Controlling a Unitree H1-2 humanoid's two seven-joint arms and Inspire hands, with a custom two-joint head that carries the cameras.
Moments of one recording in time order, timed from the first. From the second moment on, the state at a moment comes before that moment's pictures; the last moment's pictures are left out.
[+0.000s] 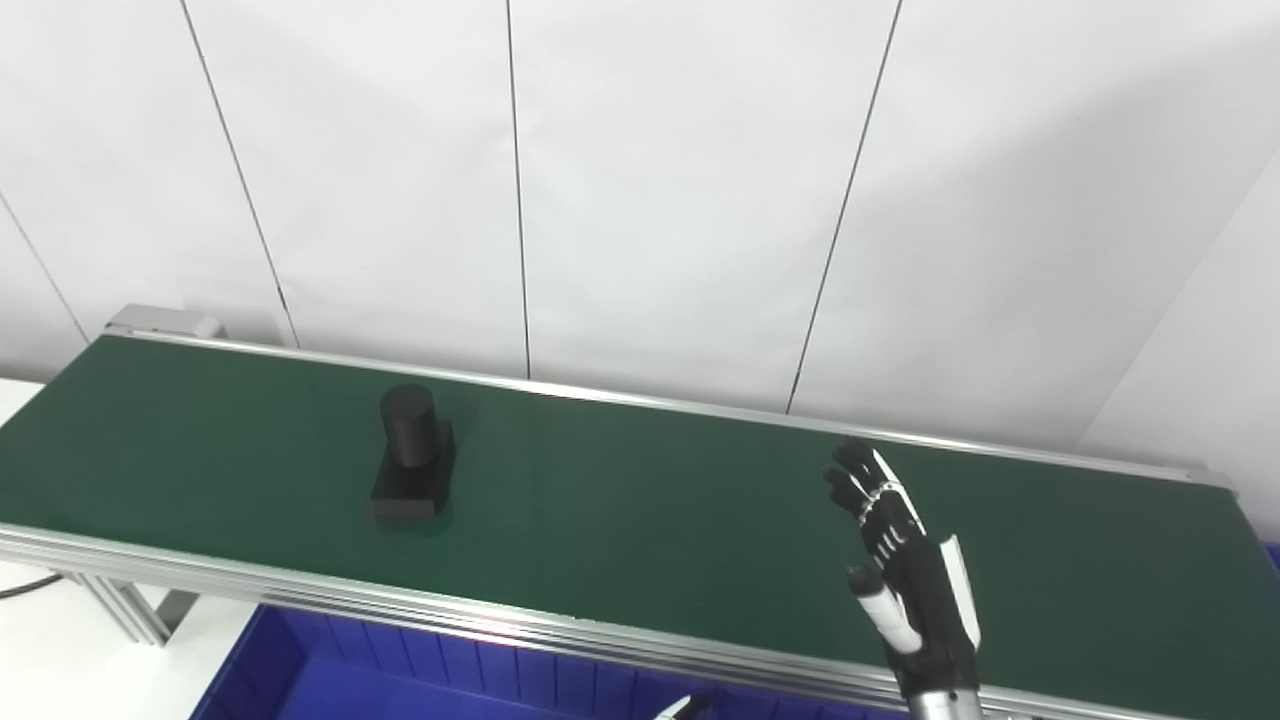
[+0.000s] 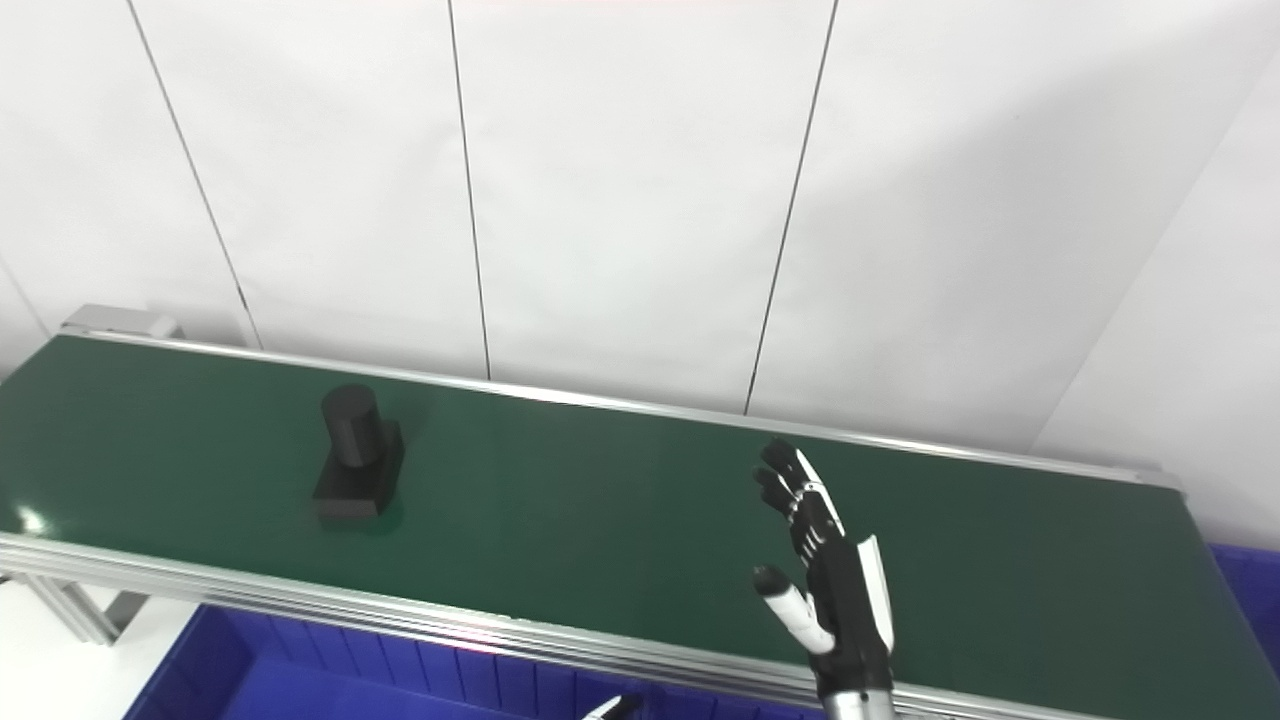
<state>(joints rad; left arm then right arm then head) 0.03 0.12 -0.68 0.49 0.12 -0.44 0.25 -0.21 -0.04 0.09 0.25 -0.07 -0.43 0.03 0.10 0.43</state>
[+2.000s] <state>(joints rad) 0.03 0.12 -0.68 0.48 0.10 -0.44 0.25 -0.37 -0.10 0.09 0.55 -0.30 -0.42 -0.20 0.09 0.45</state>
